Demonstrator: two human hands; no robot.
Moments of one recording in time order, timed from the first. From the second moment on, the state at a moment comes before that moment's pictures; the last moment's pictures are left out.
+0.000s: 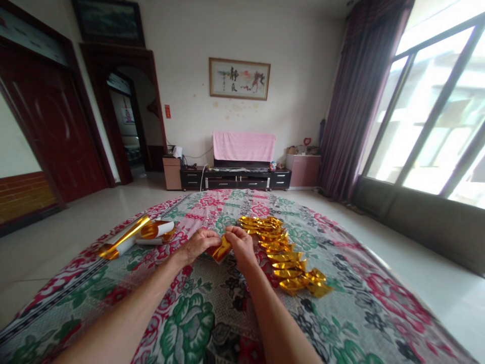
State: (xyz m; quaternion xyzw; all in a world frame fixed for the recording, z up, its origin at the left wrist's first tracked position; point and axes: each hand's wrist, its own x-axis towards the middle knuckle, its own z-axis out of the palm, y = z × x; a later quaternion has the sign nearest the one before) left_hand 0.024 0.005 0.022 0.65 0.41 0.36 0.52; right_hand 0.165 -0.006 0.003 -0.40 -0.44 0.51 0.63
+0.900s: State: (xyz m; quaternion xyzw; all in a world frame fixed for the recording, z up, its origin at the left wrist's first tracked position) left_hand 0.022 0.014 0.013 0.65 0.41 0.39 0.51; right_hand 0.161 -0.008 0.001 -0.38 -0.41 0.57 0.59
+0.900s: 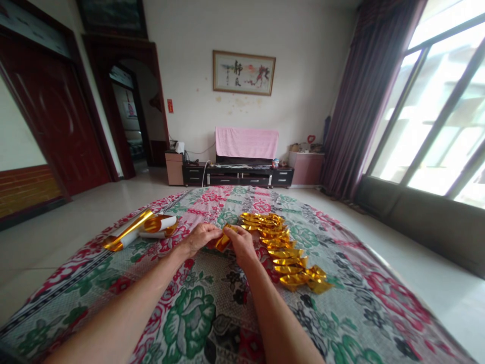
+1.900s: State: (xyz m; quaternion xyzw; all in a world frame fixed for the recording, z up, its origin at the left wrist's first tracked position) left_hand 0.021 0.010 0.015 0.65 0.41 0.37 0.52; right_hand 0.160 -0.010 0.006 -0.38 -0.40 0.56 0.61
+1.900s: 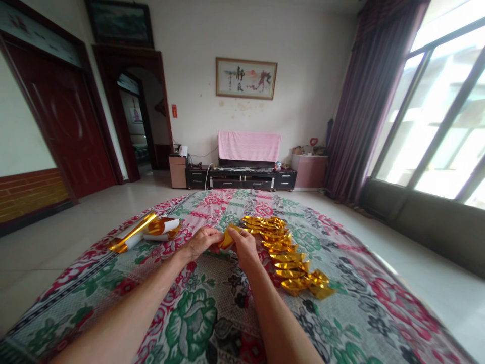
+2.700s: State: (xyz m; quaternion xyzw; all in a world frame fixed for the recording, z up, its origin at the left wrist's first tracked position) left_hand 0.017 0.010 0.015 0.63 0.39 0.34 0.58; right_hand 0.157 -0.007 0.003 -0.44 -0.43 0.47 0.63
